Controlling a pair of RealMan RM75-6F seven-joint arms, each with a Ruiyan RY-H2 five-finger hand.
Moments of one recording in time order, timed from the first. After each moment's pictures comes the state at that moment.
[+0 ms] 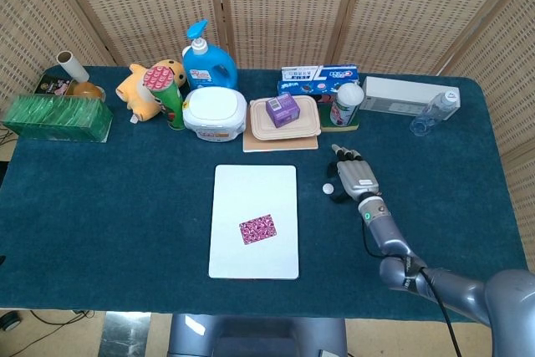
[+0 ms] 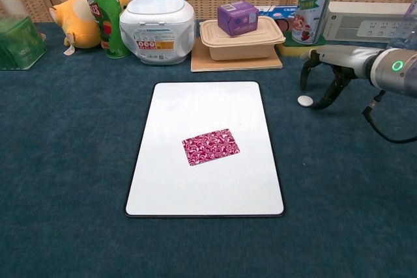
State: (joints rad) left arm 0.07 -0.91 -0.06 -1.73 1.45 1.59 -0.28; right arm 0.85 -1.60 0.16 -1.20 -0.81 0.78 -0.25
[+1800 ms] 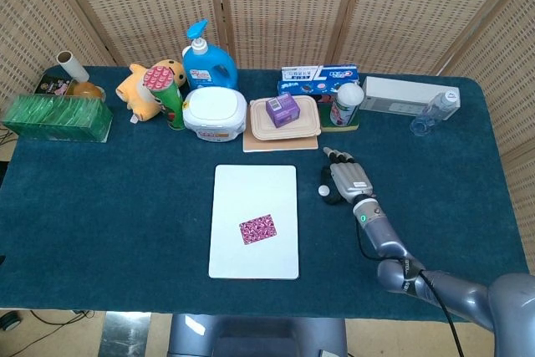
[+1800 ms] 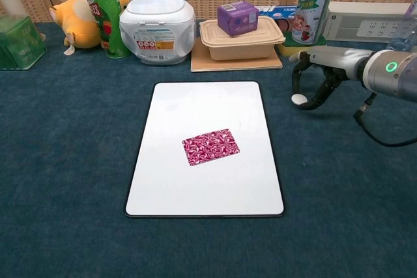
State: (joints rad) left arm 0.07 -0.91 -0.06 -1.73 1.45 1.59 -0.30; right arm 0.83 -1.59 0.20 -1.25 -0.87 0.76 -0.24
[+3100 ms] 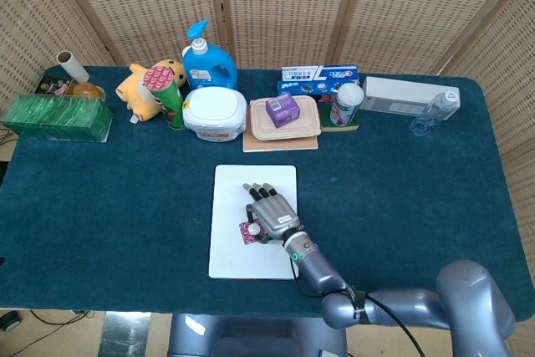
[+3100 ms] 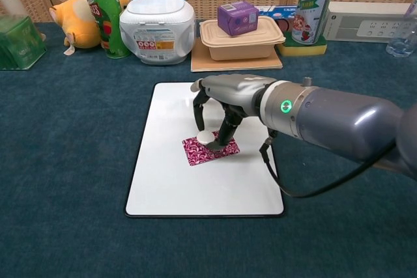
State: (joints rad) left arm 0.07 -0.90 -0.05 -1.70 1.47 1.58 -0.35; right arm 0.99 -1.78 0.21 -1.52 -0.70 0.93 -0.59
